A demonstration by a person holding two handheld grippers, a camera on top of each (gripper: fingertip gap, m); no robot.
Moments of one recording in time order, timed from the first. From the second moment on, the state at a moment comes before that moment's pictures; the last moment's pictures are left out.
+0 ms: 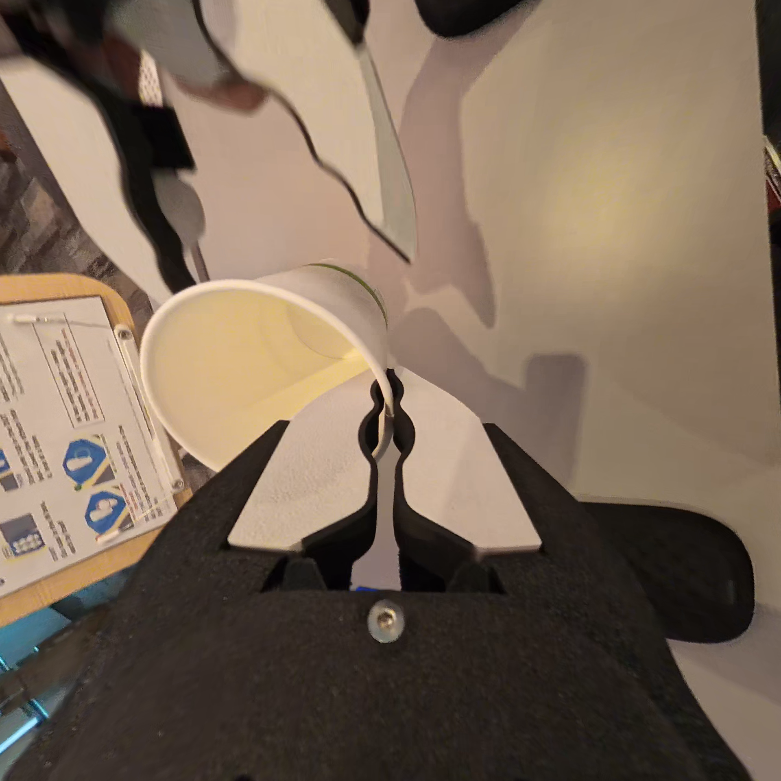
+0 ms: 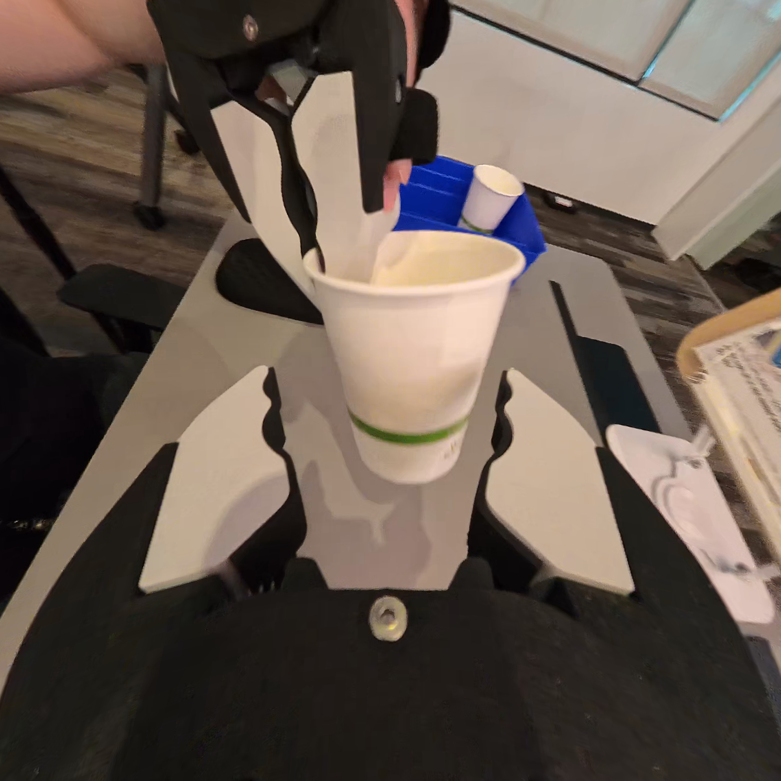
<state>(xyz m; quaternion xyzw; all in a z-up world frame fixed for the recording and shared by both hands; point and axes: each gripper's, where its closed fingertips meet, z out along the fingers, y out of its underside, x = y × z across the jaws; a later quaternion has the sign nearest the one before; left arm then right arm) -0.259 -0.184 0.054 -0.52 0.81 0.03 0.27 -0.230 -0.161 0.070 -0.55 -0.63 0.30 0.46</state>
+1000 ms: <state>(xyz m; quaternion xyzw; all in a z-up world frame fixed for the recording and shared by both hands) -0.278 -0.168 0.077 -0.59 0.70 0.05 0.40 -0.128 -0.075 0.076 -0.65 -0.51 0.21 0.51</state>
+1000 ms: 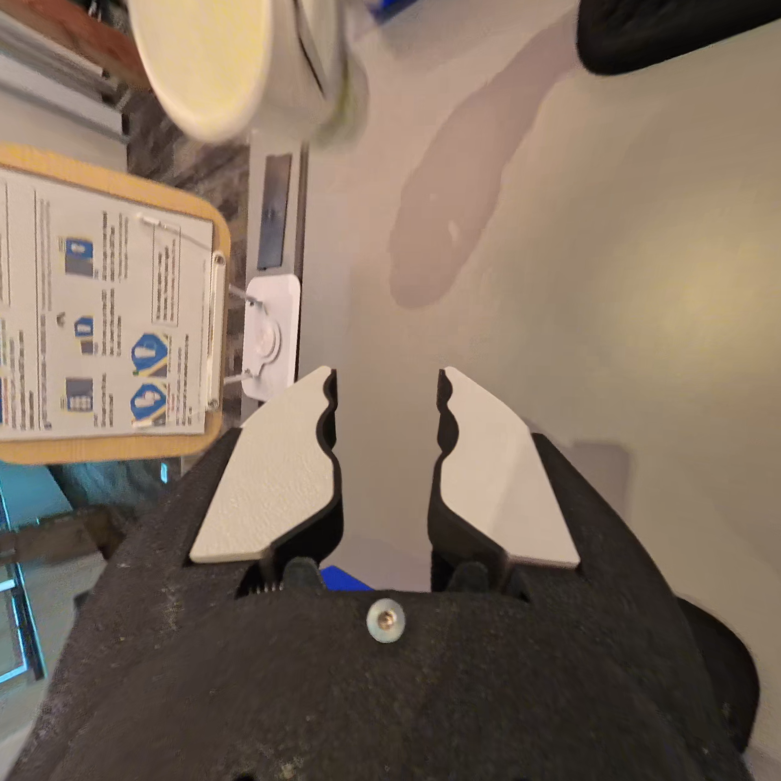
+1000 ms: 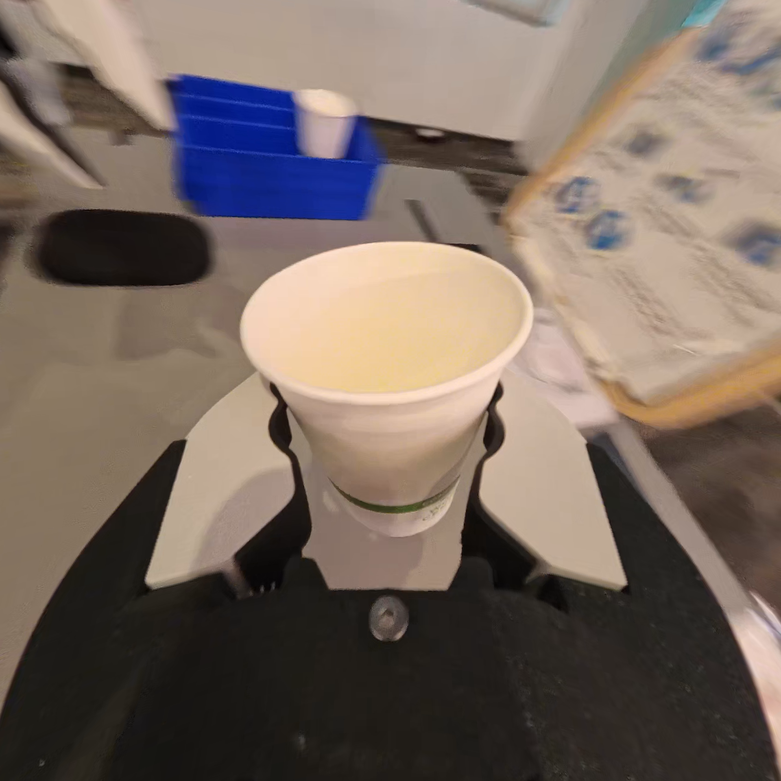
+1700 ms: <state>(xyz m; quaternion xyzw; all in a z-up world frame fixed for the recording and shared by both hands) -0.323 -0.144 0.041 -0.67 0.62 0.05 0.40 0.271 -0.035 0.052 -0.72 0.02 0.01 0.70</state>
